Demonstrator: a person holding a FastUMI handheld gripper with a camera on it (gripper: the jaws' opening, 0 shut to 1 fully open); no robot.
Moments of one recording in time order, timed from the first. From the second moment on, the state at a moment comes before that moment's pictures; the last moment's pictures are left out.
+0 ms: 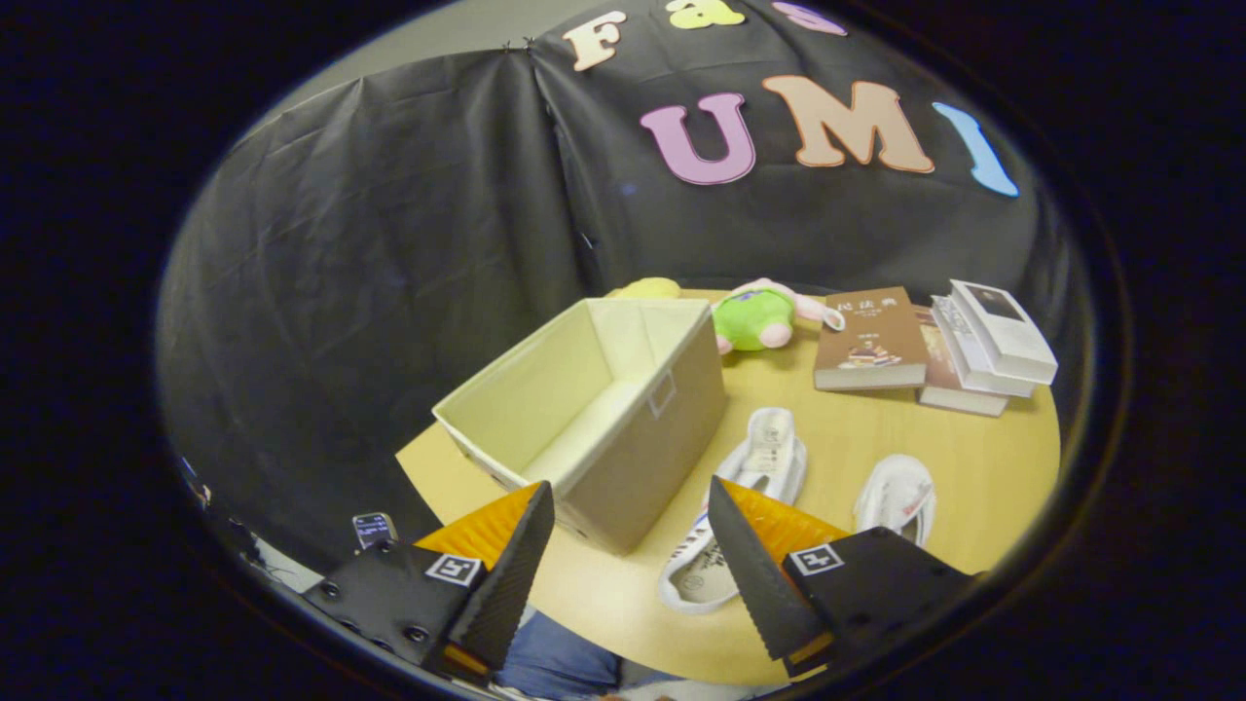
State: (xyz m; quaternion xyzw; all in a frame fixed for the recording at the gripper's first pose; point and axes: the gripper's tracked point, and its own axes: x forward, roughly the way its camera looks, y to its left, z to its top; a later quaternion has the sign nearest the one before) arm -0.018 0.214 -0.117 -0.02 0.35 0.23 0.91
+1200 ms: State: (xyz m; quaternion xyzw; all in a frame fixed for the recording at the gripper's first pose) arm 0.044 0.121 -0.242 -0.09 0.46 0.09 0.88
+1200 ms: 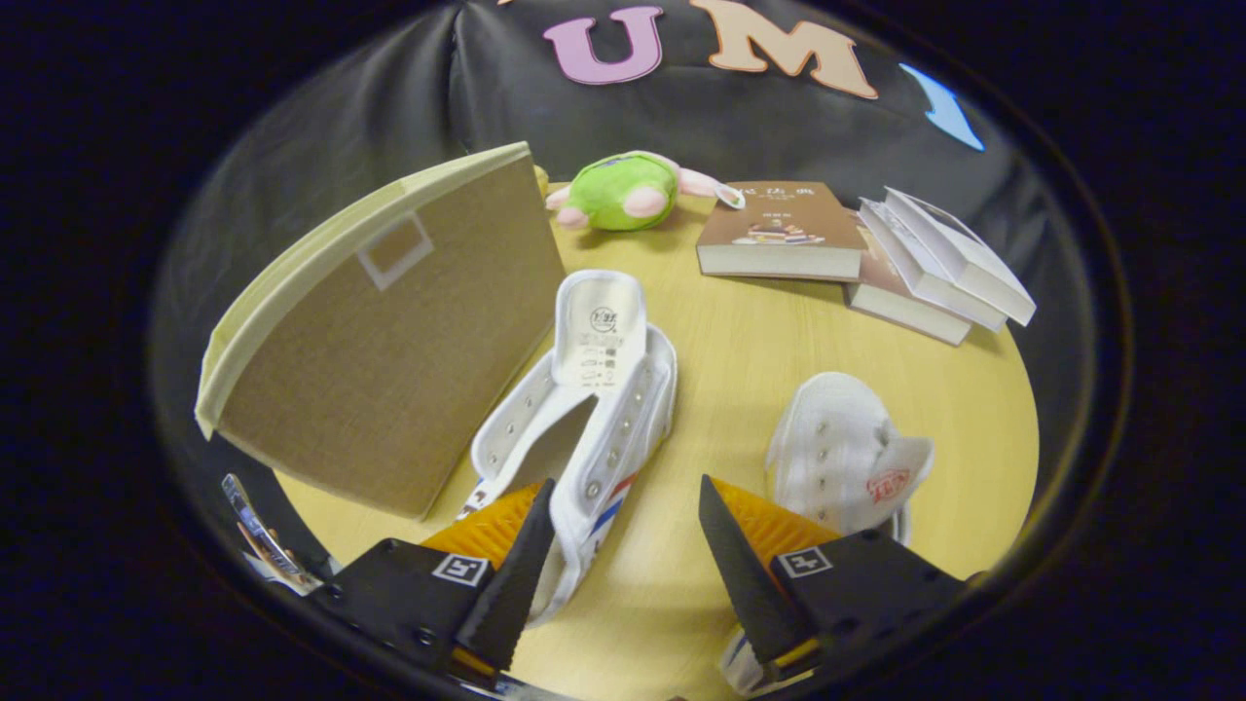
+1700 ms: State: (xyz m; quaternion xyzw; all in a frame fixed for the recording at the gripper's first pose) arm 0.058 0.139 -0.251 -0.10 0.48 0.09 0.87
